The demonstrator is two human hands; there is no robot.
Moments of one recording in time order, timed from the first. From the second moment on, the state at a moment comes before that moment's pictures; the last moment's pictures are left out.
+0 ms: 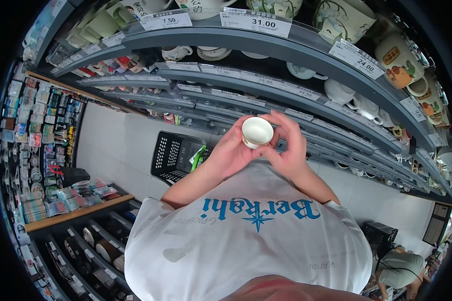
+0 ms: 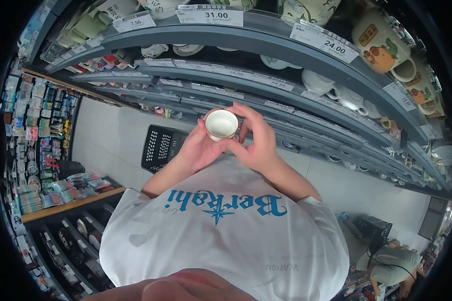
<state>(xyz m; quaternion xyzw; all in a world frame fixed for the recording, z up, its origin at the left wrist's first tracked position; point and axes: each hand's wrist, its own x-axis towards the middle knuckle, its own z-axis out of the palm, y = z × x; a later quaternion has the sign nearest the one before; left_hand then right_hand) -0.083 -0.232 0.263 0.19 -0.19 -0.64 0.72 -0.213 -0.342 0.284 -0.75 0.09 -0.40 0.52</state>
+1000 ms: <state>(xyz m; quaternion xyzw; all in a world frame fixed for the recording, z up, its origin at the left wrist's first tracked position) -0.059 -0.205 0.267 0.27 -0.12 -0.62 0.73 -0.193 -0.339 0.266 -0.63 0.11 -0.24 0.73</state>
